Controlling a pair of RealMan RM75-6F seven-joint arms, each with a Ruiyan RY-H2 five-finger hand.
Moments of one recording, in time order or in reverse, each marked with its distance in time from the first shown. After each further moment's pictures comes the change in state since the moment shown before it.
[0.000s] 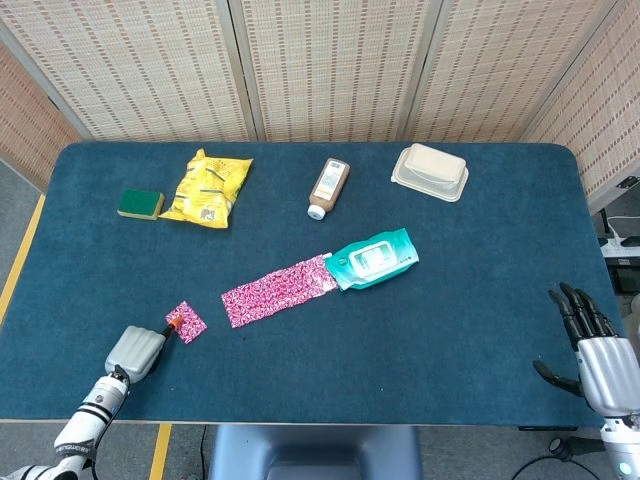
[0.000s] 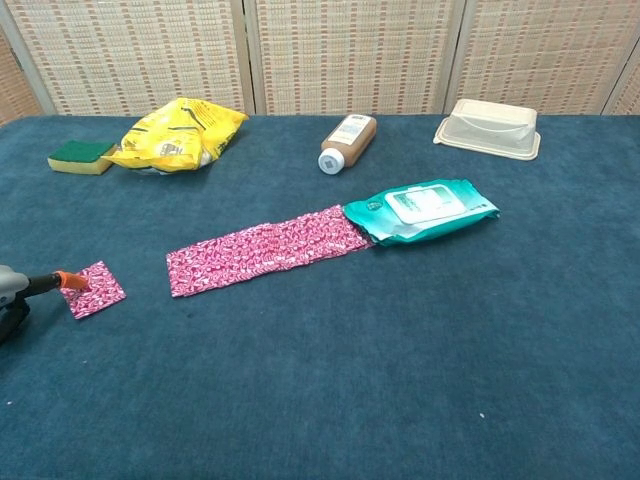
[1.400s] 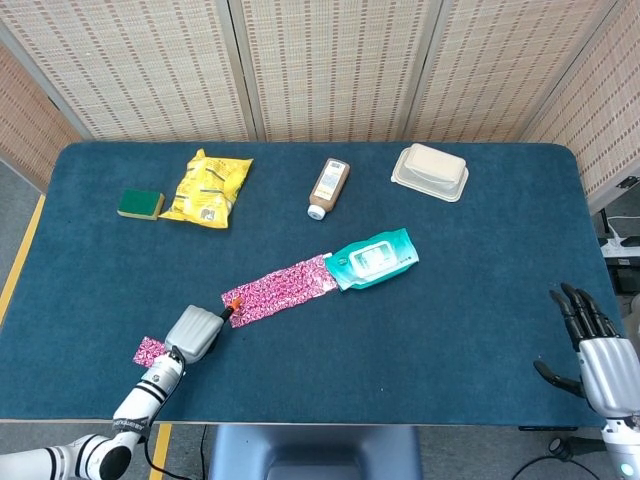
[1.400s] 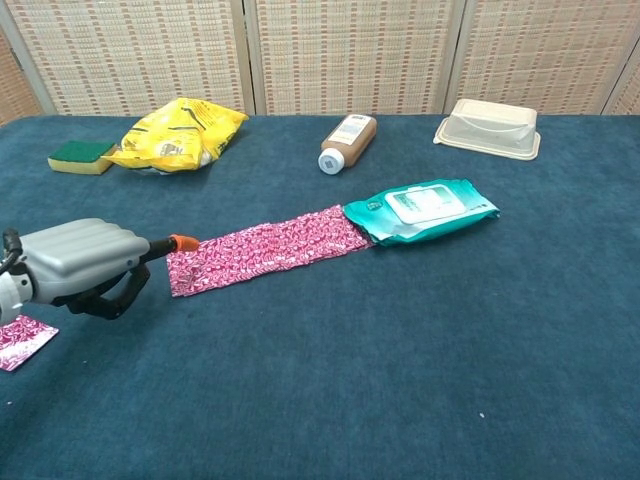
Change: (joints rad) left arm -0.136 -0.162 -0.117 -0.013 -0.011 -0.030 0.076; right arm -0.003 0.007 -0.002 -0.001 -0.006 0.006 0.012
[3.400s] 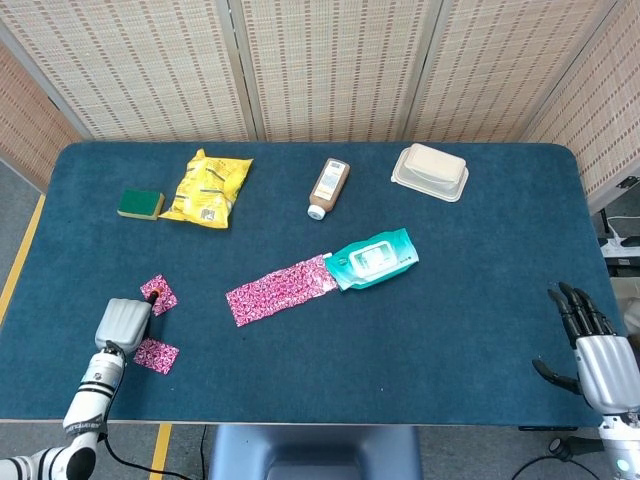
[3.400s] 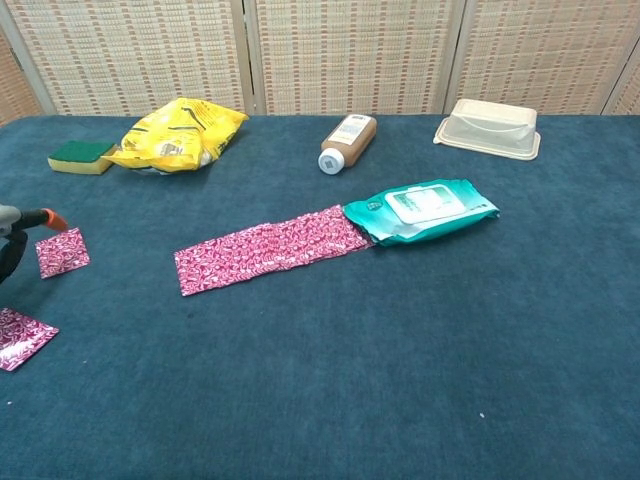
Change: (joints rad) left arm 0.071 0.114 0.076 0.049 -0.124 0.229 -0.075; right arm 0.008 -0.005 0.004 -0.006 0.023 -0.025 -0.021
